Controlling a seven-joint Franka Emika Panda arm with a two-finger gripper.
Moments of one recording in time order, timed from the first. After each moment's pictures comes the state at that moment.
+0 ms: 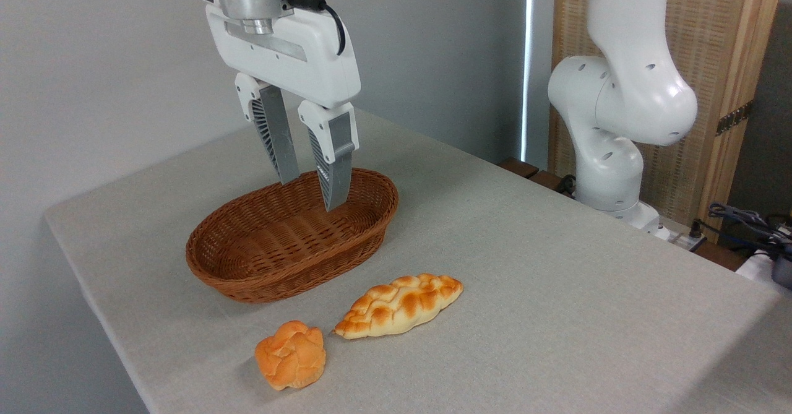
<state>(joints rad) -0.05 0.03 0.02 -1.55 -0.03 1.59 0.67</state>
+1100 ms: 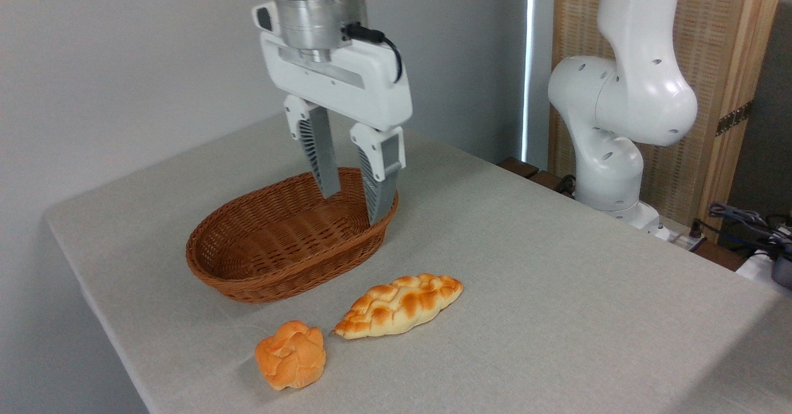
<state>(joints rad) -0.06 -0.17 0.03 -1.90 -0.03 1.76 0.67</state>
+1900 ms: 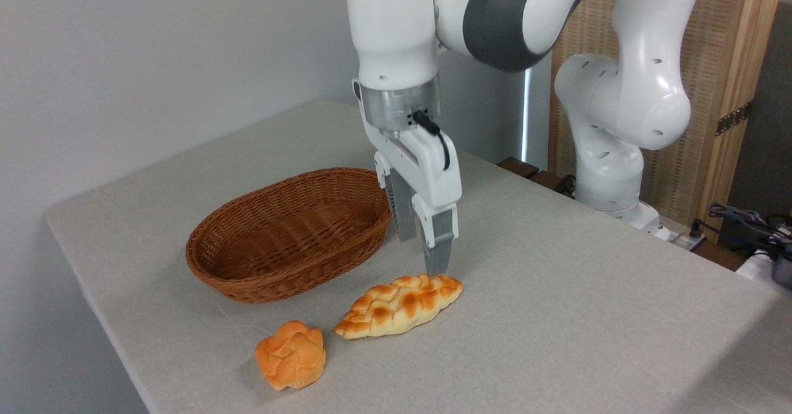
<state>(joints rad) -0.27 -0.34 0.27 -2.32 0.09 2.00 1.01</state>
